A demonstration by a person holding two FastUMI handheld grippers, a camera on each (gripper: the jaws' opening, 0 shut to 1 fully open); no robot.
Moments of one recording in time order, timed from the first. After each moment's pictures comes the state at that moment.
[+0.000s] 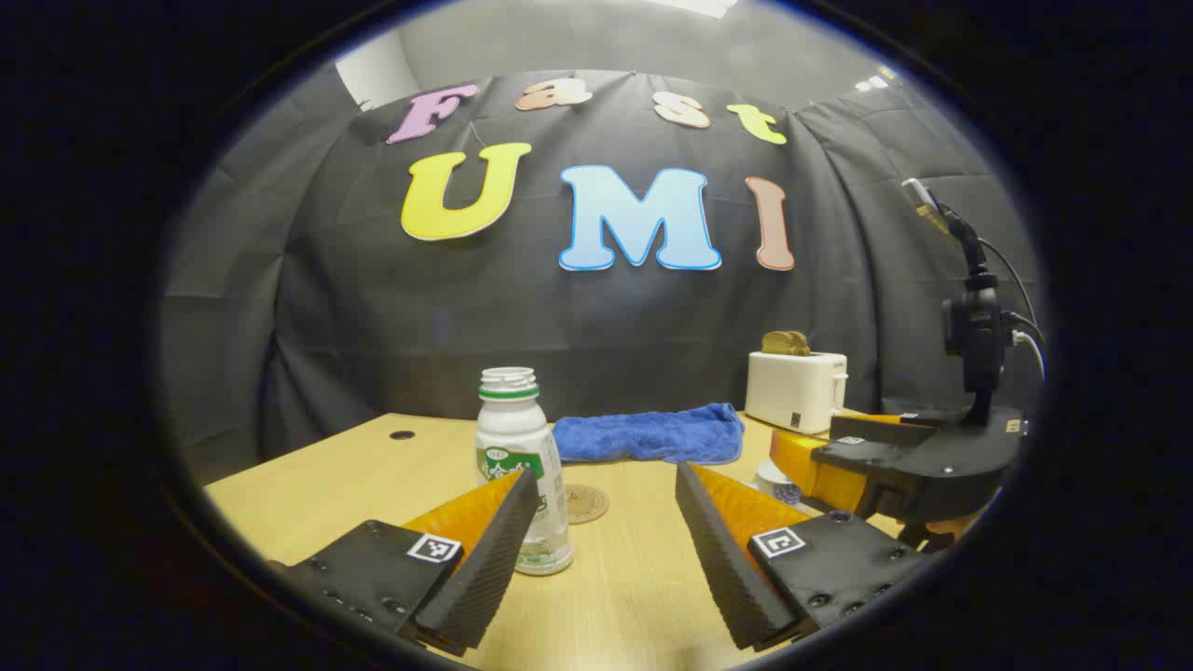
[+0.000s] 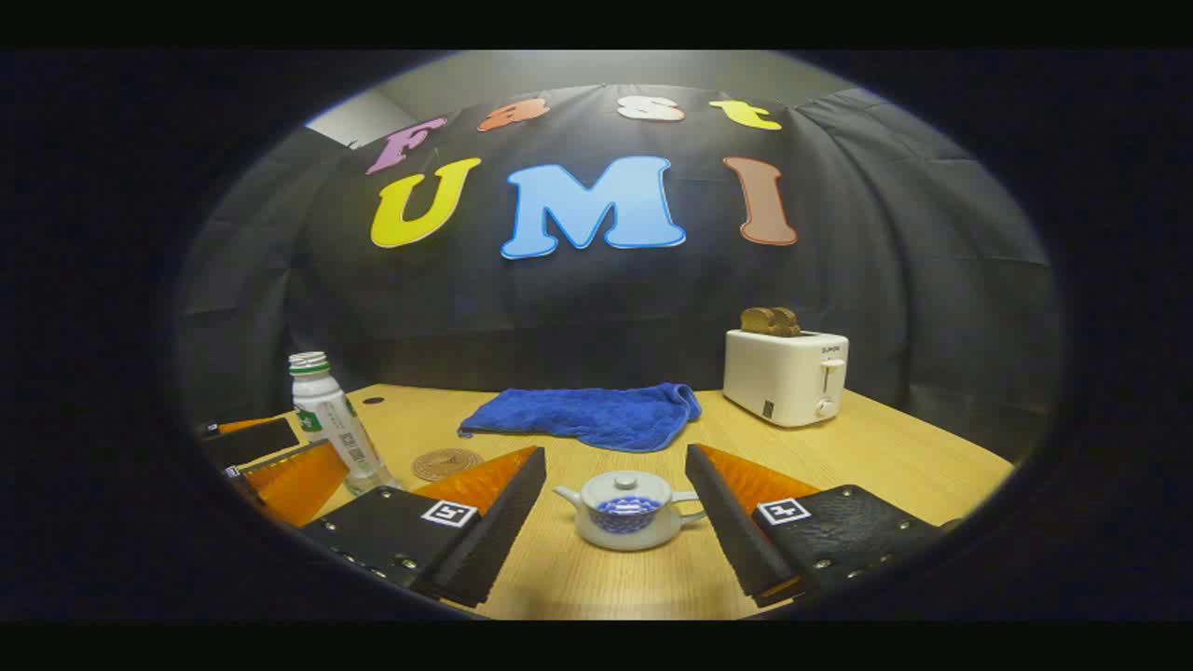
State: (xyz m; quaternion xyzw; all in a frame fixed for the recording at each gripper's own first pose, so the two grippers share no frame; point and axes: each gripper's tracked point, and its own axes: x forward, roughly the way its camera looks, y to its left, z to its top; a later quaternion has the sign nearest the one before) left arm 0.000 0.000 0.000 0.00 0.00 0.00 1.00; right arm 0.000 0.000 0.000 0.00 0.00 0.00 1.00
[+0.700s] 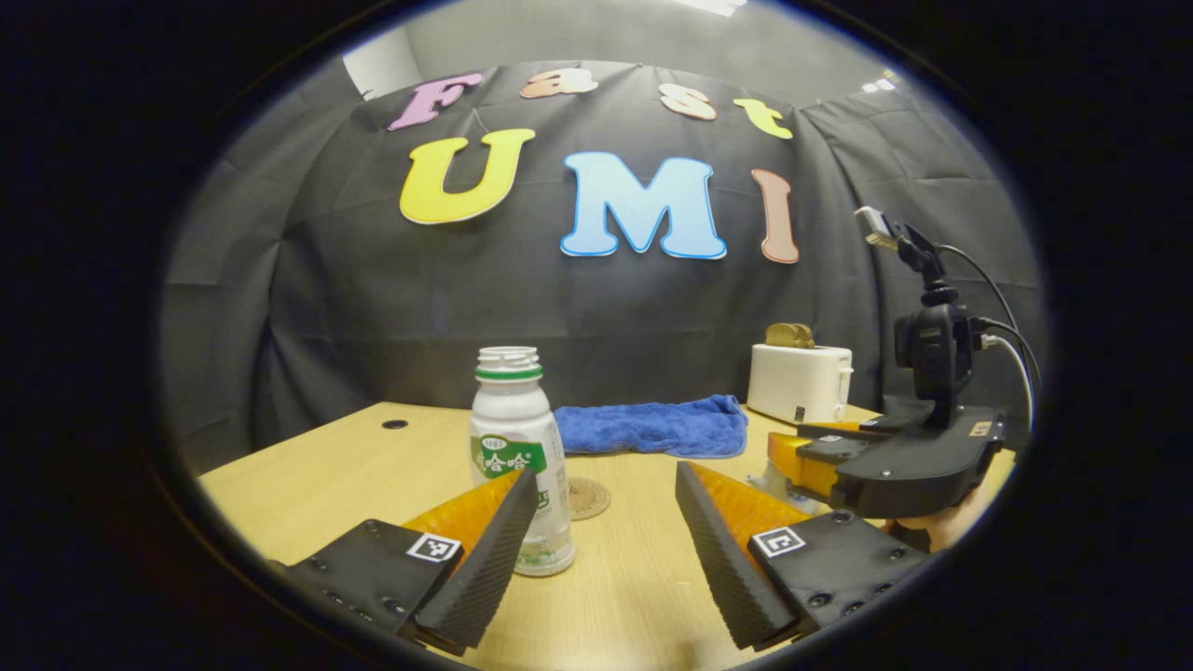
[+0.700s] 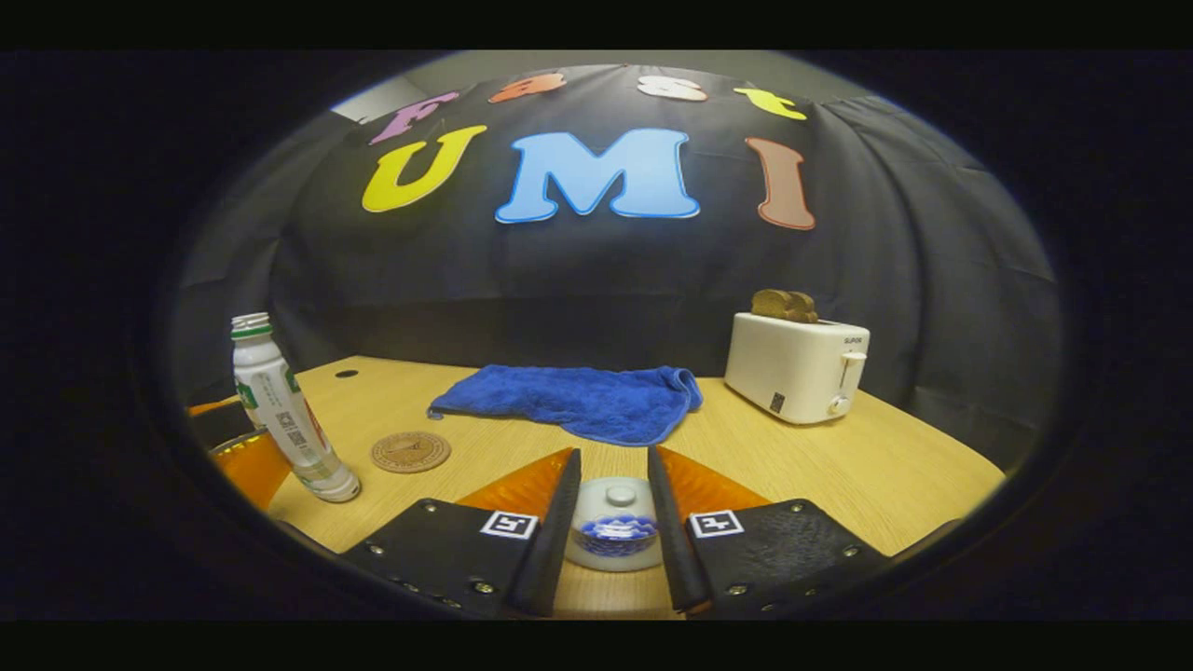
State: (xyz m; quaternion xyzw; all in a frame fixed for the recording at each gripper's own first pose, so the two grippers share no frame) left arm 0.015 0.008 -0.014 -0.01 0.01 -0.01 1.00; right arm 0.038 -0.001 -0.024 -0.03 0.04 -0.01 1.00
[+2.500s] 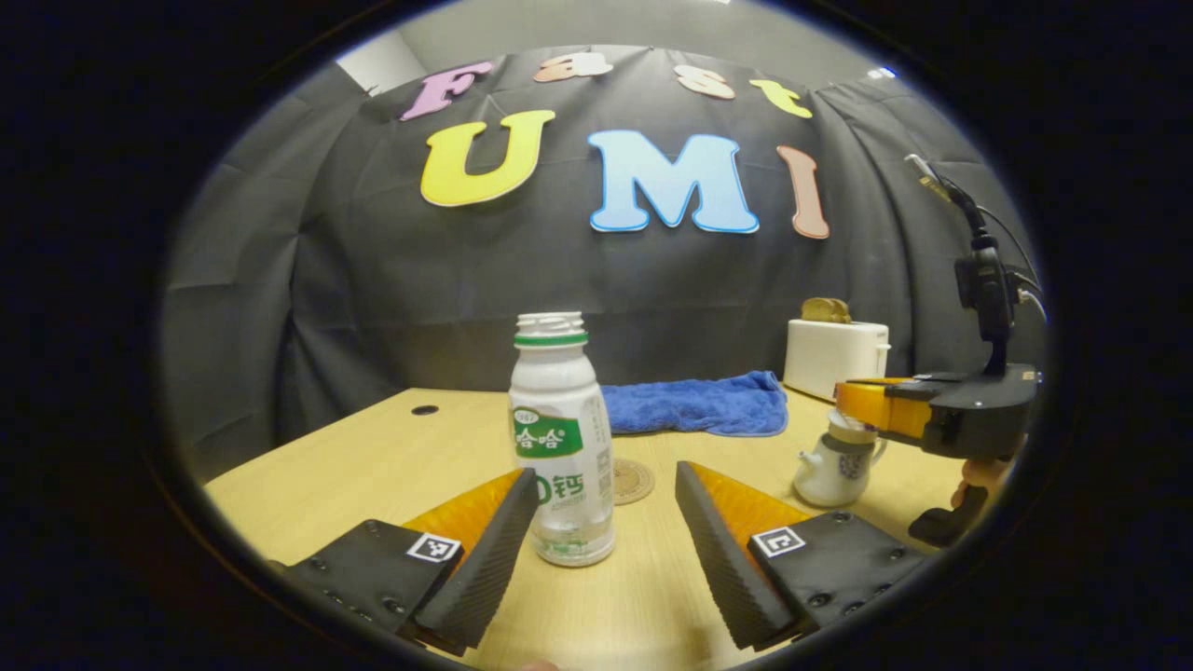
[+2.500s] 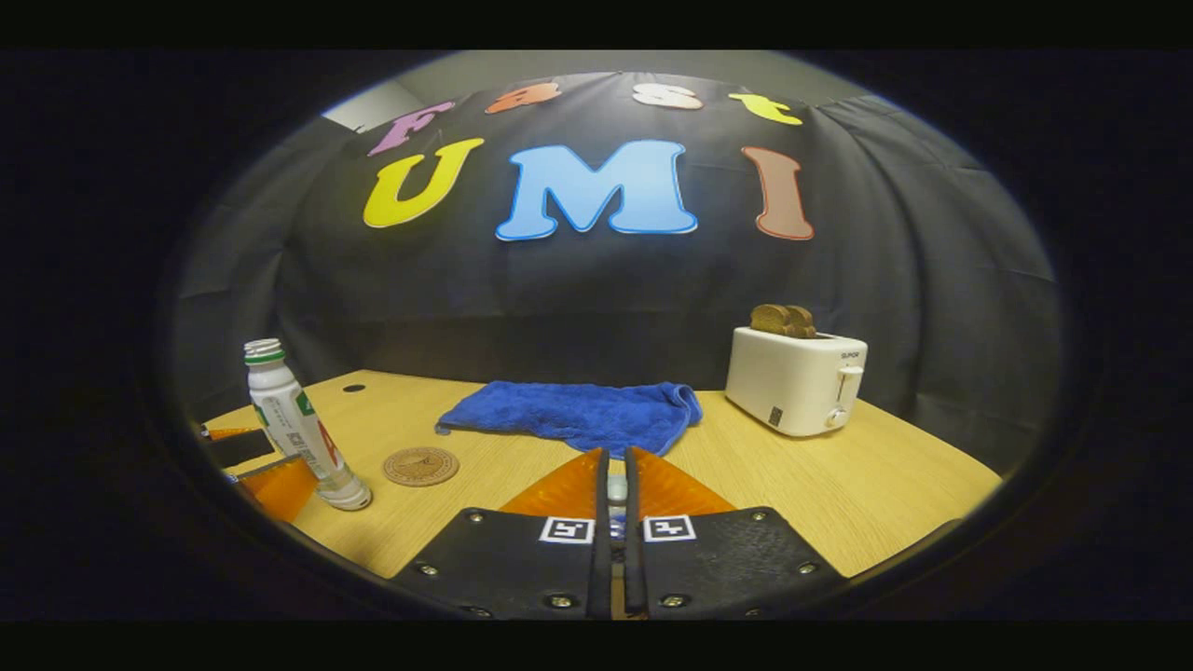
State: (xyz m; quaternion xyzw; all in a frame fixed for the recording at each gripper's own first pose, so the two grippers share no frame) left arm 0.023 0.055 -0.039 0.00 0.04 0.04 1.00; right arm 0.032 0.000 0.002 -0.02 0.01 0.00 1.00
